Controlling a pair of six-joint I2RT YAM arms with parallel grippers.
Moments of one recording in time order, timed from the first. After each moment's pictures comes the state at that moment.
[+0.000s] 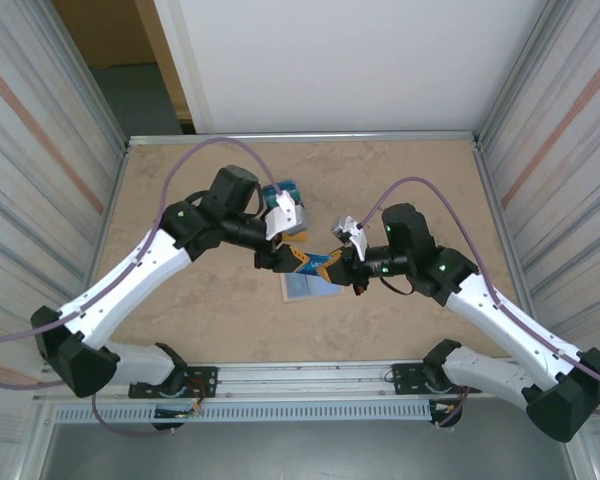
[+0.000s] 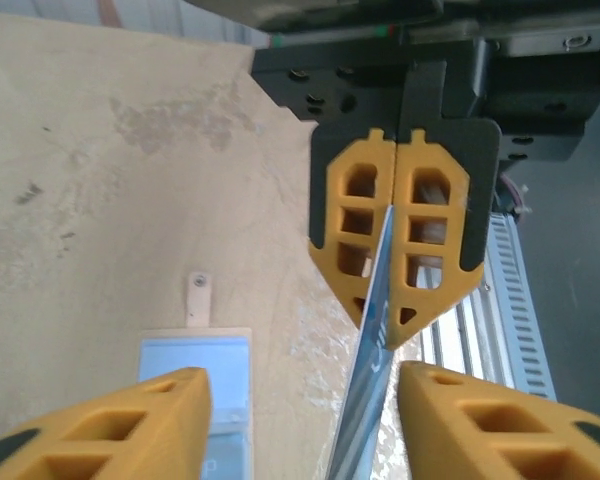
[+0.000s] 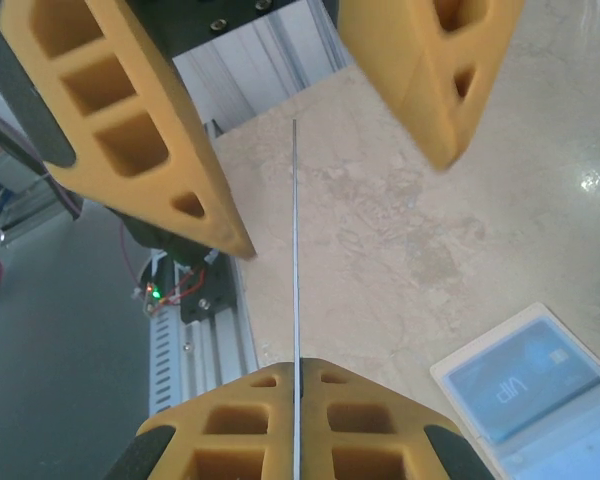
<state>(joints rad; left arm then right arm) -0.71 1.33 1.36 -0.82 0.69 0.48 0.68 0.98 0.89 -0.44 -0.71 0.04</state>
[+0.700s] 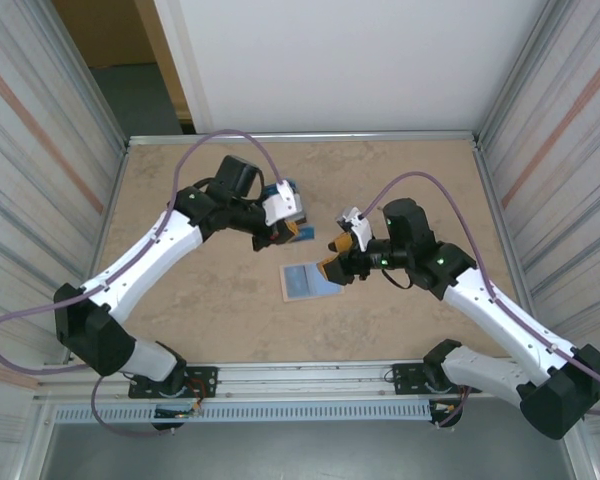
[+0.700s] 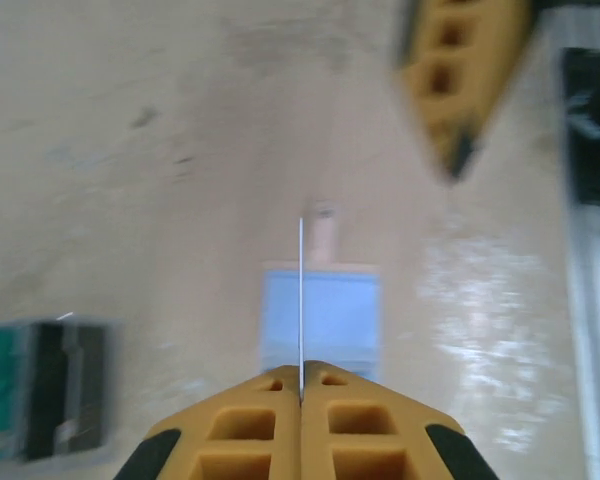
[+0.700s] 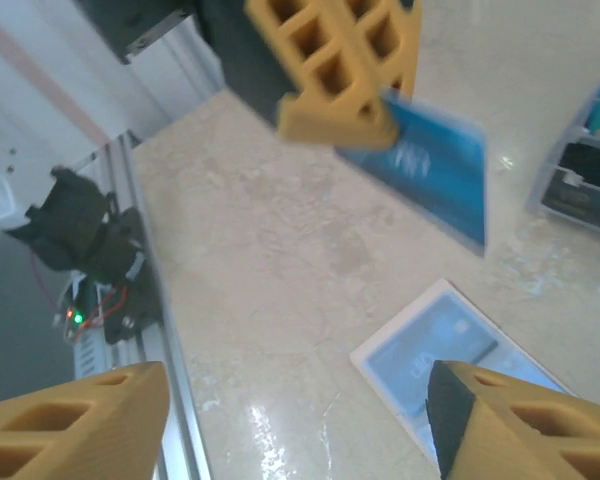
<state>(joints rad) -0.56 1.45 1.36 -0.76 0.55 0.61 0.62 1.01 0.89 -0.44 -0.58 0.05</state>
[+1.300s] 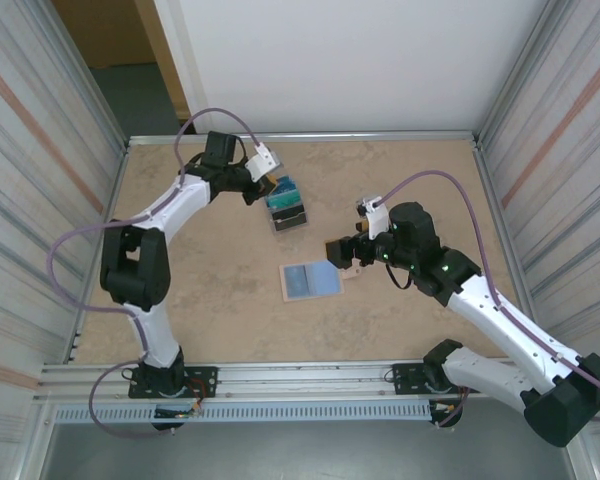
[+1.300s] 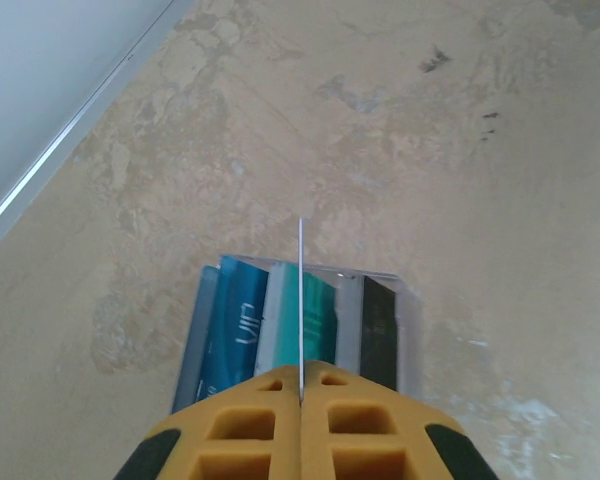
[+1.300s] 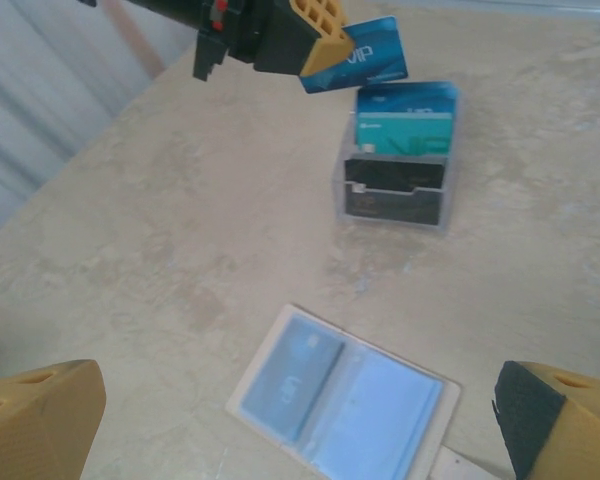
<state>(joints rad) -0.30 1.88 1.51 -0.41 0.55 0.69 0.62 0.97 0.85 -0.38 -0.19 0.25</state>
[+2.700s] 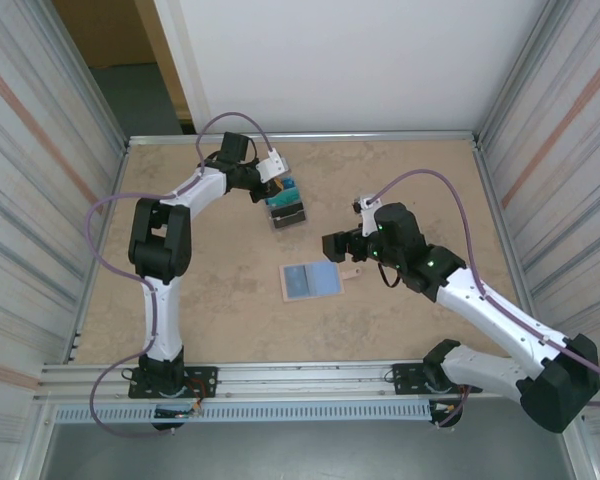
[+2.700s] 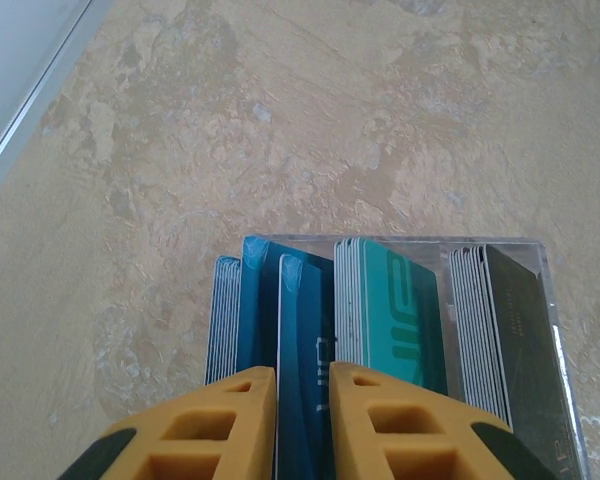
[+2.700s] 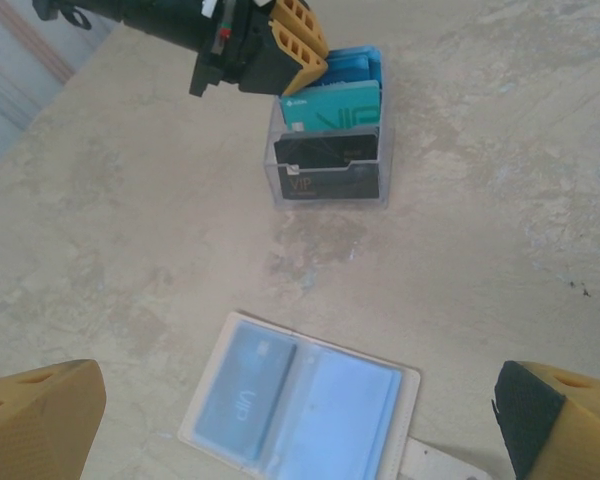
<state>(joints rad) -0.29 2.15 1.69 -0.40 0.52 0.84 0.67 1.05 0.85 -0.35 -0.02 0.33</state>
